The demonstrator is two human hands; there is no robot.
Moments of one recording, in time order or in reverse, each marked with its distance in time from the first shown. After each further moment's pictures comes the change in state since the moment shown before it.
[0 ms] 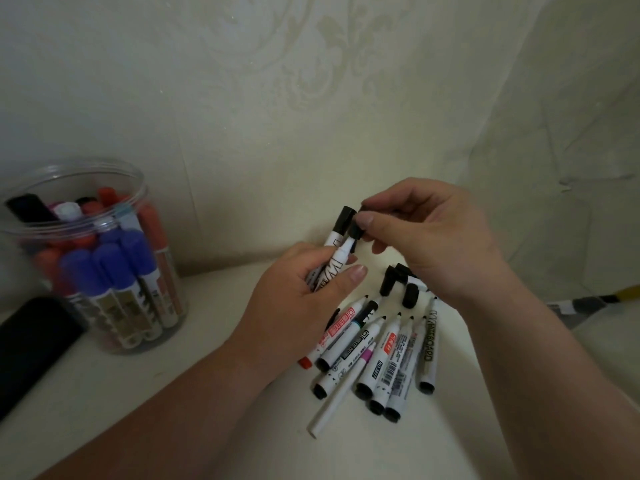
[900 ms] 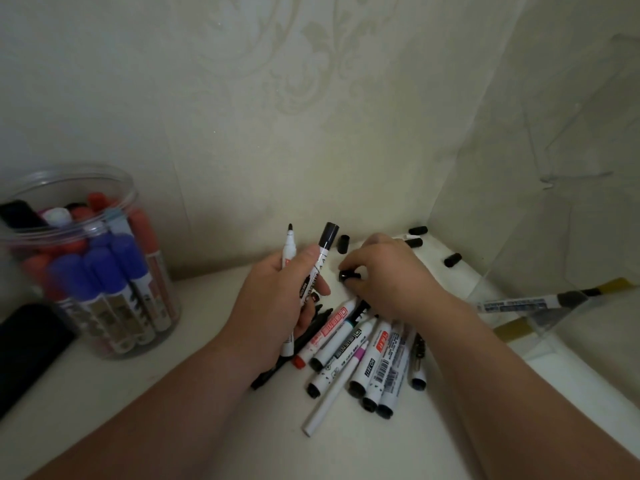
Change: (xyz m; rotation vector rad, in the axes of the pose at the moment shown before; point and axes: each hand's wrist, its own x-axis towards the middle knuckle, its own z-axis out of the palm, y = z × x) left_hand 0.005 -0.003 0.000 -0.384 0.010 -0.449; right_hand 0.010 0.083 0.003 -1.077 -0.286 0.004
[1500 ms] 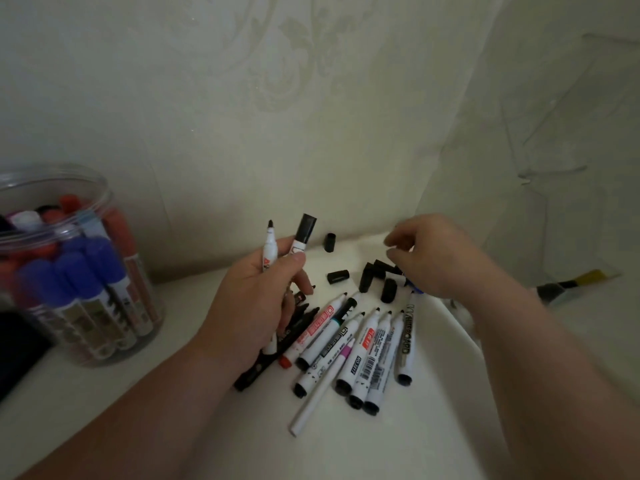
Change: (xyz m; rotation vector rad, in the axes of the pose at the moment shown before) left_hand -0.001 0.001 -0.004 0.044 -0.027 0.147; right_hand -0.019 0.028 -0.058 0.207 0.047 0.312
